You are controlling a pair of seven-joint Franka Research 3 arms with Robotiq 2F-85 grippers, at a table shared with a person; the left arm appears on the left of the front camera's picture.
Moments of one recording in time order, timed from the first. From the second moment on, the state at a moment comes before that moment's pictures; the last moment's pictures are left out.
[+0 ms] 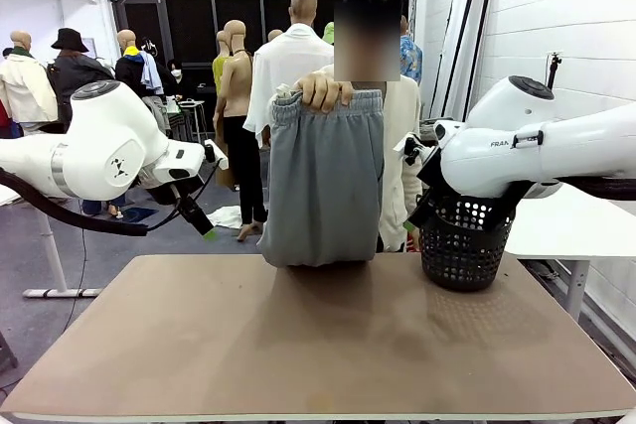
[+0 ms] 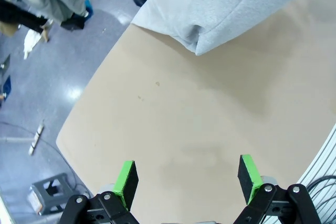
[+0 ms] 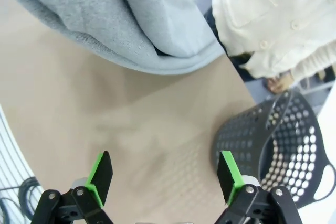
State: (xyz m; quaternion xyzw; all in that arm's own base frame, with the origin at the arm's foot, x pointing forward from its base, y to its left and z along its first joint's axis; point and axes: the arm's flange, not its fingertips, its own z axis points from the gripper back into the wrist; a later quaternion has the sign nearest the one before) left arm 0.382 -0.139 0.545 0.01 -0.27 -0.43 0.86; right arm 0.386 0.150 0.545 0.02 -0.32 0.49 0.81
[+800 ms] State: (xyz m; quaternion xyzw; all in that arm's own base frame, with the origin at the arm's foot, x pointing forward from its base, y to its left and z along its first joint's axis) left arm 0.393 -0.134 0.539 0.01 -0.27 -0.57 0.77; right arm 0.397 0.147 0.529 0.04 -0.36 0.58 0.73
